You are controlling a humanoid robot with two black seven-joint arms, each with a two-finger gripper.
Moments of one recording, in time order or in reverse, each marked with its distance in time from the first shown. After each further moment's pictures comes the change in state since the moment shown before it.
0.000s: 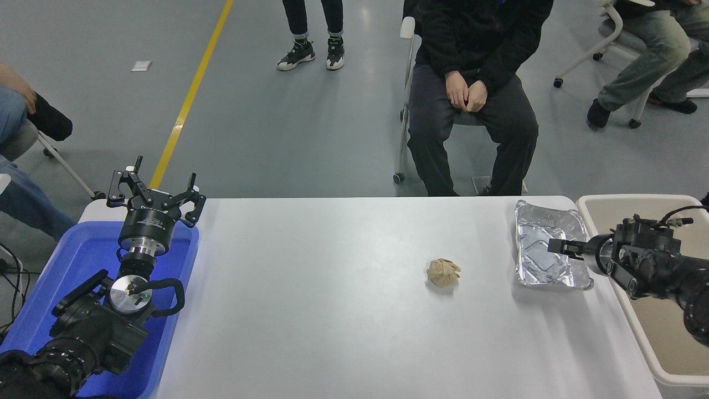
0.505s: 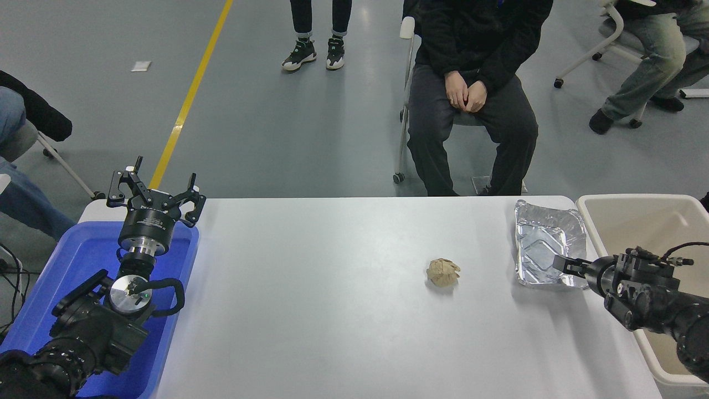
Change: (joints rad) left arm 0.000 0.000 0.000 0.000 0.000 0.000 0.000; right arm -0.079 0.004 0.044 -0.018 0.001 -0.142 0.001
